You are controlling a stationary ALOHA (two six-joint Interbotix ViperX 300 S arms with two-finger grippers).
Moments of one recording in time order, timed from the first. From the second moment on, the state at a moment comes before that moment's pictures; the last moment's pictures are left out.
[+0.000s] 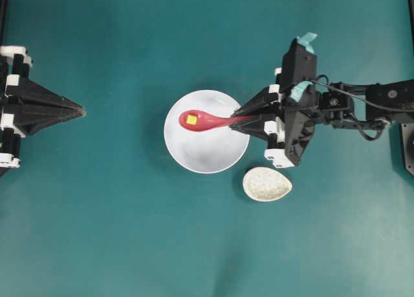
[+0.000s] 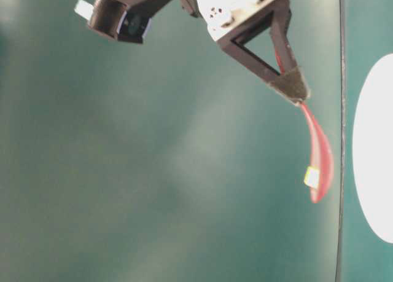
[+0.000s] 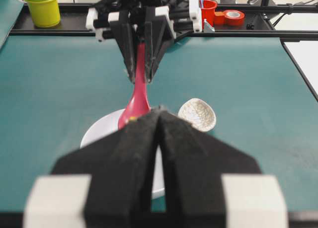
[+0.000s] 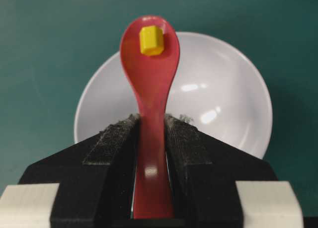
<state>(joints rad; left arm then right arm) -0.01 -0.96 1.18 0.01 -0.21 0.00 -0.04 -0.19 0.83 0.13 -0.21 0.15</state>
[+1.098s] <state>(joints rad) -0.01 -0.96 1.18 0.01 -0.21 0.00 -0.08 -0.31 0.80 0.13 -0.13 0.09</state>
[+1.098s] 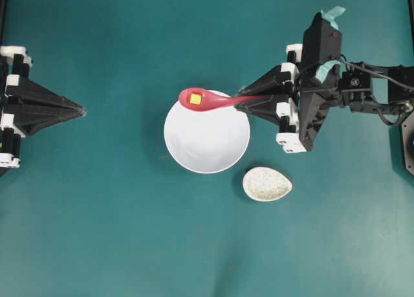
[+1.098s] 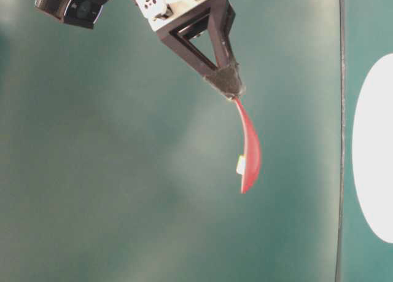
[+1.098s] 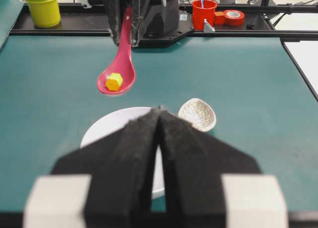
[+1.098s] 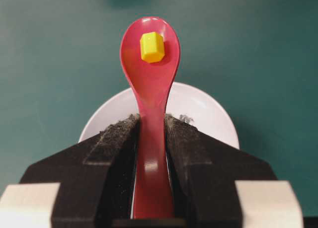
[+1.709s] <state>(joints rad) -0.01 -0.96 1.18 0.01 -0.21 0.00 -0.10 -0.31 0.80 0.13 -0.15 0.09</state>
